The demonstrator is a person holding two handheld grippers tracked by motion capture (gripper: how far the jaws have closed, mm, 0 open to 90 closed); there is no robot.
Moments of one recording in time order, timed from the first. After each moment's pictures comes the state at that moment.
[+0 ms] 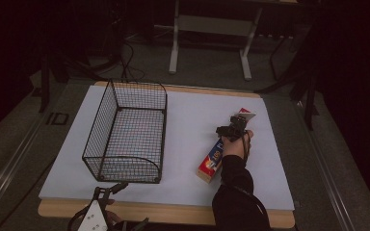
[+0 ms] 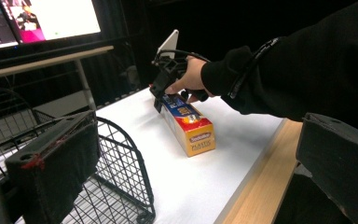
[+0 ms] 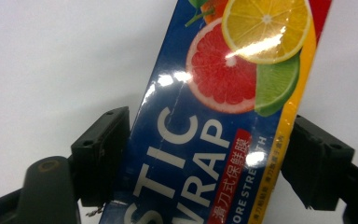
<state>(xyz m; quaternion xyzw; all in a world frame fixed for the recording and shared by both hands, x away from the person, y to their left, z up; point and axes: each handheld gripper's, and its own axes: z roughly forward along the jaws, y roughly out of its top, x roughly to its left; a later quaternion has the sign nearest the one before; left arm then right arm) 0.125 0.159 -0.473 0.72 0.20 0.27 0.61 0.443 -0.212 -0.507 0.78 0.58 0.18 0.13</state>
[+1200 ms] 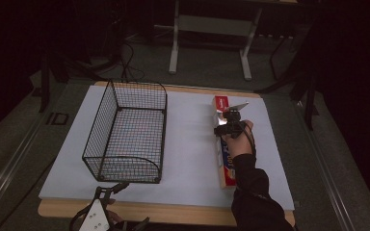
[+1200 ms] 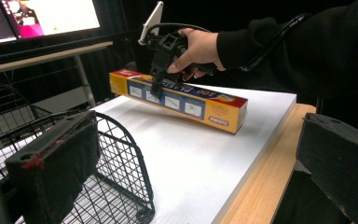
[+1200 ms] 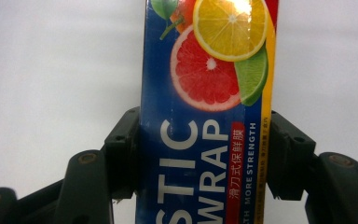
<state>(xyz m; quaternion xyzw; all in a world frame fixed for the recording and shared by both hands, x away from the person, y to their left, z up) 0.126 0.158 -0.473 0.72 0.21 0.27 0.60 0.431 -0.194 -0.462 0.64 0.74 0.18 0.14</state>
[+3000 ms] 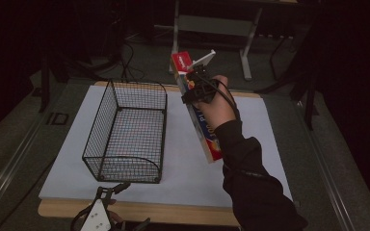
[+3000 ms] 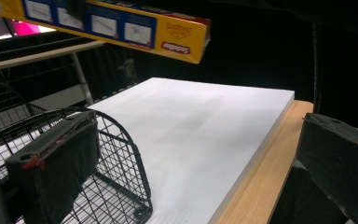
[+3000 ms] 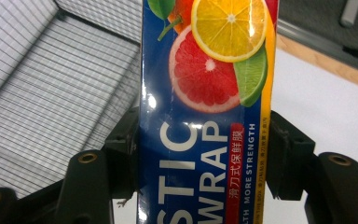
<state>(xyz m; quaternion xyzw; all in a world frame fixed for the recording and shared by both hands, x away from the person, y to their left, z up) 0.126 0.157 -0.474 0.73 0.20 0.27 0.60 0.417 -0.073 -0.302 0.50 0.82 0.21 0.18</state>
